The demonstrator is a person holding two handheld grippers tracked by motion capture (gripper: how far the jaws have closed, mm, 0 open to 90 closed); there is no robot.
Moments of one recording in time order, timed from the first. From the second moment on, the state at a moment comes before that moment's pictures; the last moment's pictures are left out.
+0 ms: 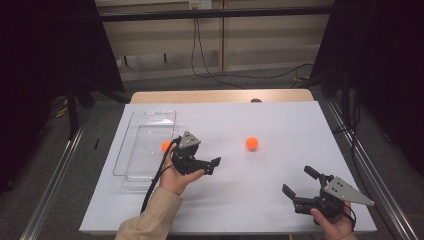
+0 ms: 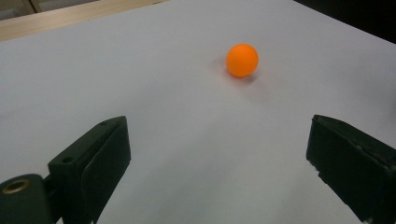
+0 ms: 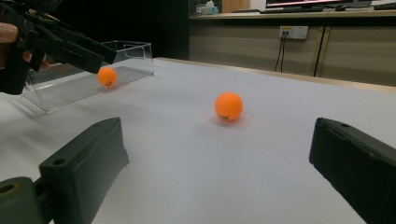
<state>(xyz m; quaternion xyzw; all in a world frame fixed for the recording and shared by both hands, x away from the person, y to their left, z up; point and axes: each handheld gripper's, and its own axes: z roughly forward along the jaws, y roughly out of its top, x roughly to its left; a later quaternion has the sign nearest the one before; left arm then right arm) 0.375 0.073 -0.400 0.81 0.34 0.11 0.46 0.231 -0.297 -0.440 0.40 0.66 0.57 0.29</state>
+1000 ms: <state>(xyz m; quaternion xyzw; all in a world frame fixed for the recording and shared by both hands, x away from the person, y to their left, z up) 0.382 0.056 -0.405 0.82 0.34 0.11 0.46 0.232 -0.297 -0.440 0.40 0.66 0.57 0.29</state>
